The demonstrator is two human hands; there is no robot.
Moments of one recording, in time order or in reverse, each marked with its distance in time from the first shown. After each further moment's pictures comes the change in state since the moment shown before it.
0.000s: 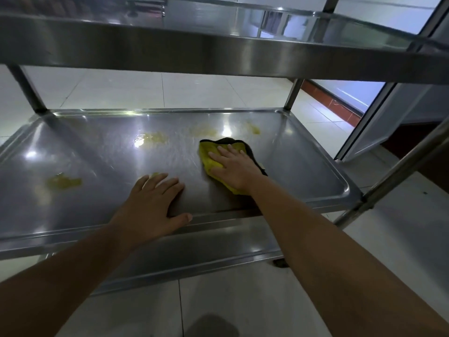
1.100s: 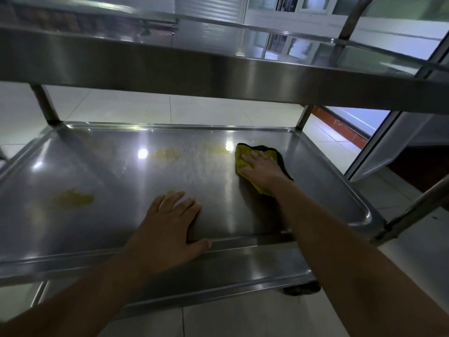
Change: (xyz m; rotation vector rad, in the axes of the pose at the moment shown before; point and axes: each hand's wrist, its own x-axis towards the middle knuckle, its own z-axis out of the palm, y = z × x) left_hand 0.003 -0.002 0.000 -0.077 -0.020 0.002; right_hand 0.048 0.034 -0.024 -0.039 -0.055 0.239
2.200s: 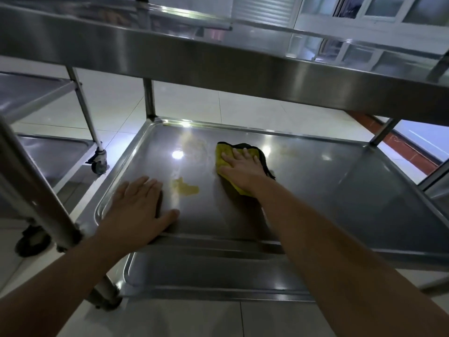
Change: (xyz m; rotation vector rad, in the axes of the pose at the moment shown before) left_hand -0.137 -0.199 -0.043 0.071 -0.019 -0.464; right_hand 0.015 -0.272 0.026 0.044 -0.016 -0.219
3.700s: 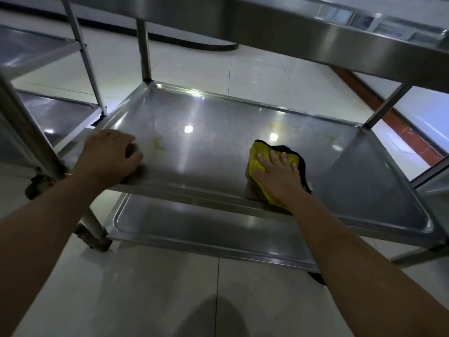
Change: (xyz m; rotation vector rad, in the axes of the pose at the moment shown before) left_hand -0.016 0.013 -0.008 -0.075 0.158 -0.161; right_hand -0.138 0.104 0.011 -0.029 0.041 0.095
